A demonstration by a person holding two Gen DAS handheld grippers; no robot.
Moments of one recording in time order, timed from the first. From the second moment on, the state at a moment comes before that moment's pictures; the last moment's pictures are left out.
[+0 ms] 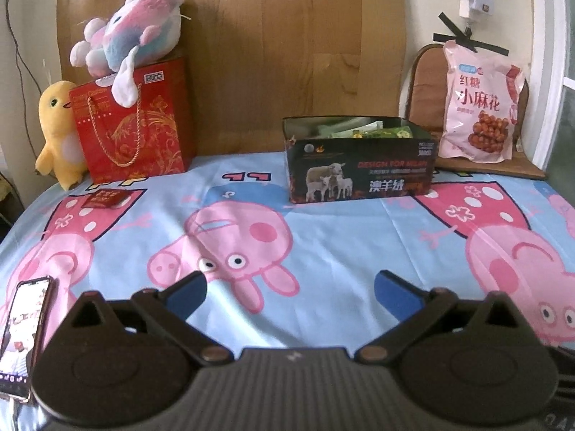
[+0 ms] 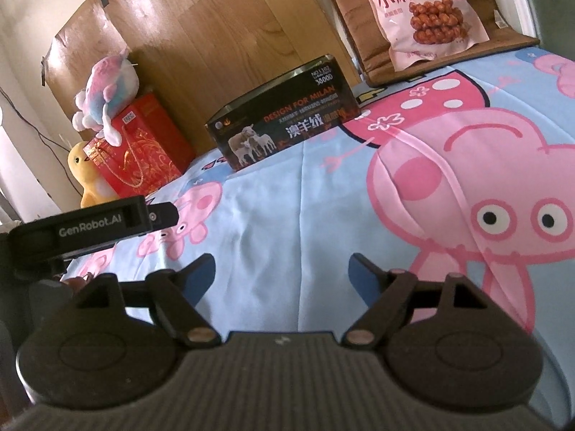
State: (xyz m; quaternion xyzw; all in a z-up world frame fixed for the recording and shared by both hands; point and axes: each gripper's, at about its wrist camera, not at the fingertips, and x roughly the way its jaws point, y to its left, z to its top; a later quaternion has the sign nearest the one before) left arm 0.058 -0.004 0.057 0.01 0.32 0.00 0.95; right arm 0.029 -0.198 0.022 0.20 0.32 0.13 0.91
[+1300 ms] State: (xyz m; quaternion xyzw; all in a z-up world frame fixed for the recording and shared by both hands) left arm 0.059 -0.014 0.048 0.03 0.34 0.05 0.94; right arm 0.023 -0.211 0.024 0.22 0.29 0.12 0.92
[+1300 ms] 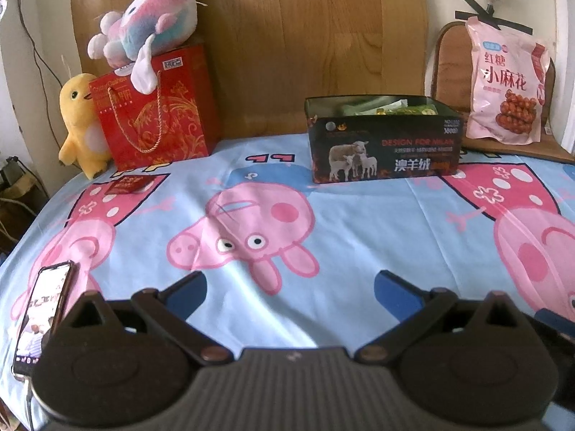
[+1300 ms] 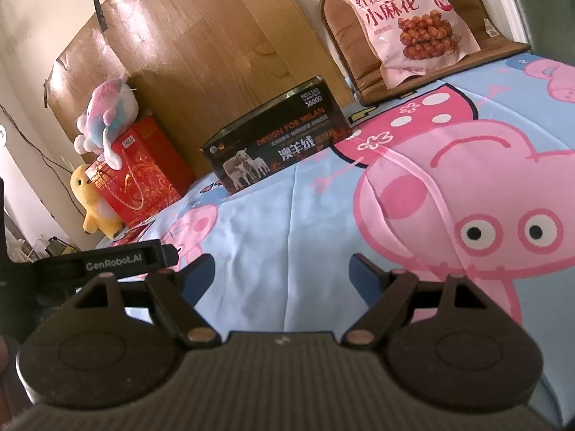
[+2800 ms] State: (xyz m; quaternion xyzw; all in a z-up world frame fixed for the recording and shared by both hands) left arm 0.057 -0.014 0.038 0.03 0.37 0.03 0.93; right arm 0.024 -0.210 0.019 0.22 0.29 0.12 0.92
